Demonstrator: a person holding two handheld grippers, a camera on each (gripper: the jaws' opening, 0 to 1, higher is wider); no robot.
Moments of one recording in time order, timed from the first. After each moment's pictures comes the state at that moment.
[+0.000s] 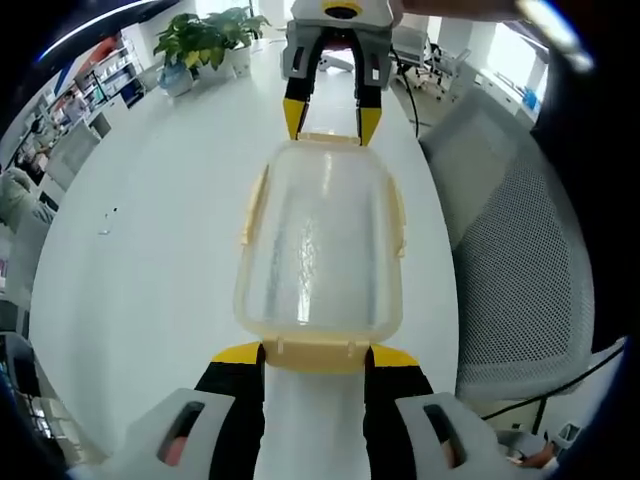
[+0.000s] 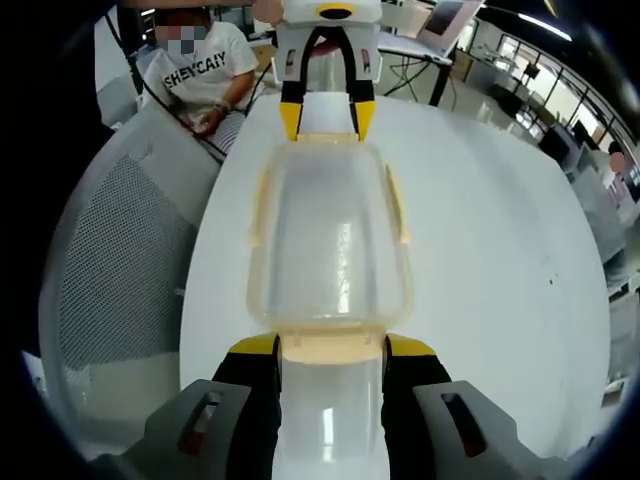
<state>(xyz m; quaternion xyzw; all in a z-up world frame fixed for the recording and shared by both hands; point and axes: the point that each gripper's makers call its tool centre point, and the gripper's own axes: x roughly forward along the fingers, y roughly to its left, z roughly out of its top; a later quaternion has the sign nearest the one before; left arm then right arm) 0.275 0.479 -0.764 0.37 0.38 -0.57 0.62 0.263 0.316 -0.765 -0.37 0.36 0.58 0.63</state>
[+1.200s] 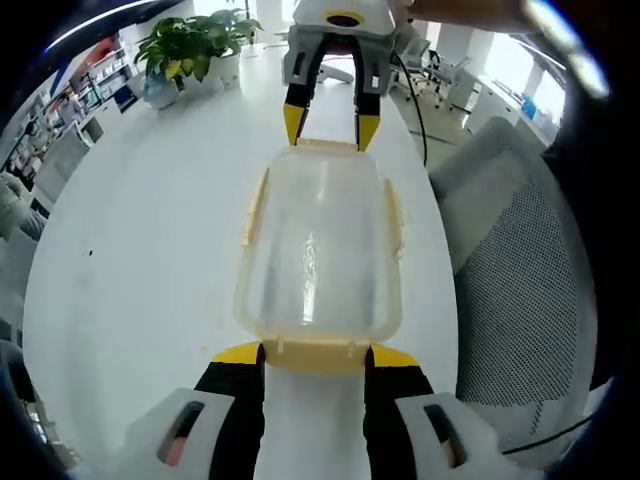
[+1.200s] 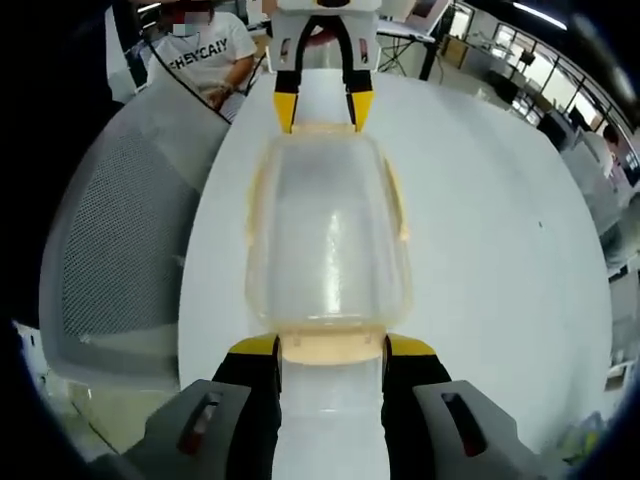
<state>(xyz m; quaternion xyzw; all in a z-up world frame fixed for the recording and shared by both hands) 0.272 0.382 -0.770 0.36 0.38 -0.59 0.62 0.260 0.220 -0.775 -0.37 0.39 0.57 0.62</state>
